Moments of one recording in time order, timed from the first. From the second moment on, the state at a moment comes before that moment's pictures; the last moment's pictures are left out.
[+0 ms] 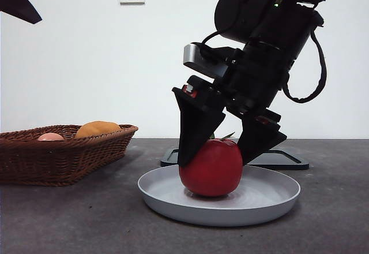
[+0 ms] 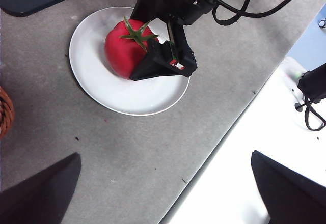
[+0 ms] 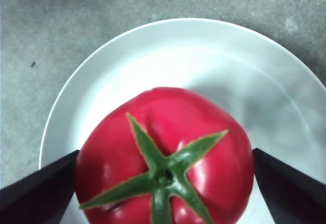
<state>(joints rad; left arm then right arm) -0.54 0.91 1.00 -0.91 0.45 0.03 0.63 1.69 1.05 -0.45 -0.29 0.02</state>
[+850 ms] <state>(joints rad) -0.54 0.91 1.00 -0.91 0.45 0.03 0.57 1.60 1.24 -0.51 -0.19 0.03</state>
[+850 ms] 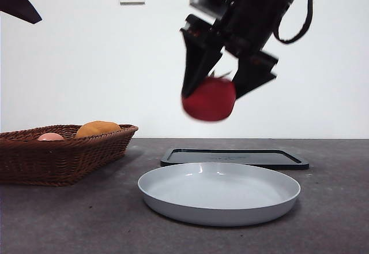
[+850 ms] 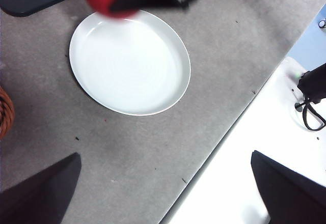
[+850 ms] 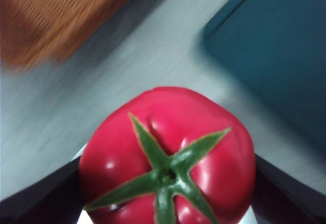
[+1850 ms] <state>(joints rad) -0.54 0.91 1.00 -0.92 0.45 0.03 0.36 2.07 1.51 -0.28 -0.15 -0.01</state>
